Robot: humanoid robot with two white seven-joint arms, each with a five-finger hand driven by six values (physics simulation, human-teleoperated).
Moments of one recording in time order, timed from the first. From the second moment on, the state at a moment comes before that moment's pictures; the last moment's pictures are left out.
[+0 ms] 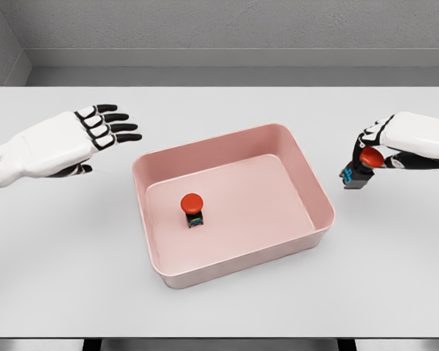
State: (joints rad) left arm -0.33 0.98 -0.40 -1.75 -0.61 -0.61 -0.04; right arm -0.67 -1.20 0.79 -1.62 0.04 -0.61 0.31
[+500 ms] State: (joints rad) left arm -0.32 1.01 -0.39 -1.74 -0.61 -0.61 -0.05; right arm -0.71 -1.14 0.79 -1.64 0.03 -0.61 0.32
